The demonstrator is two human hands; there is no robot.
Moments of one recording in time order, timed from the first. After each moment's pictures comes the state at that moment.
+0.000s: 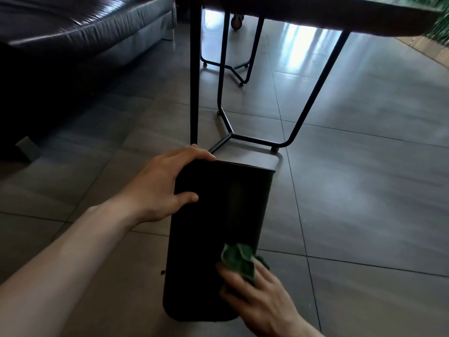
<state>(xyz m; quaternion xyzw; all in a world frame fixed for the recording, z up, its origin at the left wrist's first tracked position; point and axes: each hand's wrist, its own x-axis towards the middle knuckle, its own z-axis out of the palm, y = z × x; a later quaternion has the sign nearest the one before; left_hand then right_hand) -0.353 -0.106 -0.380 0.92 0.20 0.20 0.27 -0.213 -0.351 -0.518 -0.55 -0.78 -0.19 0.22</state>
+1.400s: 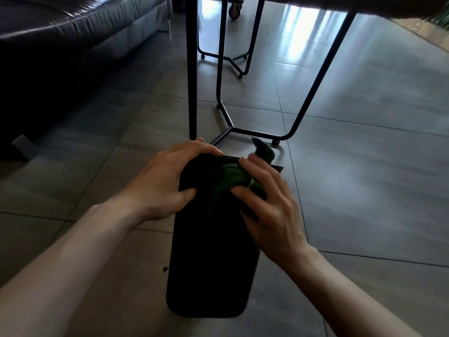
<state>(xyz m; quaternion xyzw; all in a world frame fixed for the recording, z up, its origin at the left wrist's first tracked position) -0.345 -0.110 -0.377 0.91 0.18 0.21 0.31 -0.171 -0.272 -0.441 -0.63 -0.66 -0.19 0.35</state>
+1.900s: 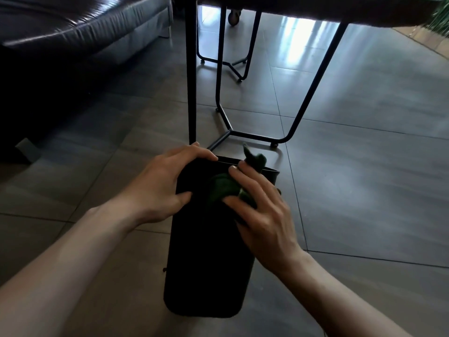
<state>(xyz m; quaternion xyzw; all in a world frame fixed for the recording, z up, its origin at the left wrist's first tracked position) -0.351 -0.115 -0.374 0.92 0.18 0.21 0.28 -0.182 -0.281 -0.443 -0.62 -0.68 -0.20 0.32</state>
